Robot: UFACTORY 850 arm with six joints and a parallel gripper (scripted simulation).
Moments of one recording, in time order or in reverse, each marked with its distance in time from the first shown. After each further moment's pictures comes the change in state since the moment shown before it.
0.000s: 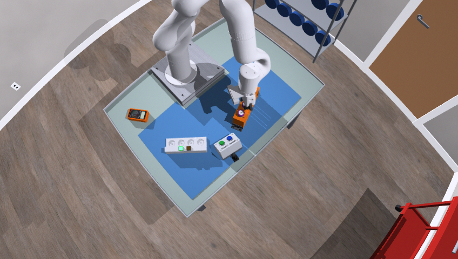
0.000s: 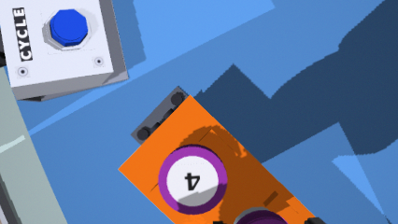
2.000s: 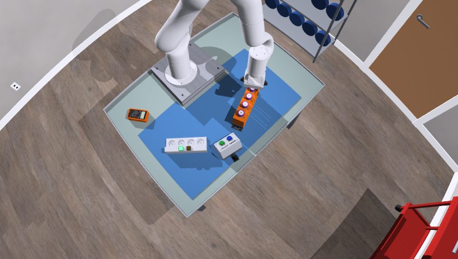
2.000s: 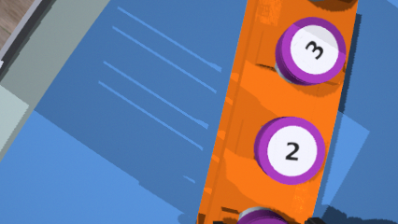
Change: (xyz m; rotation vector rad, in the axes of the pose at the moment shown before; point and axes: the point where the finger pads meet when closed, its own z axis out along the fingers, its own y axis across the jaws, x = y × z) arm -0.074 0.073 0.000 0.000 0.002 -1.030
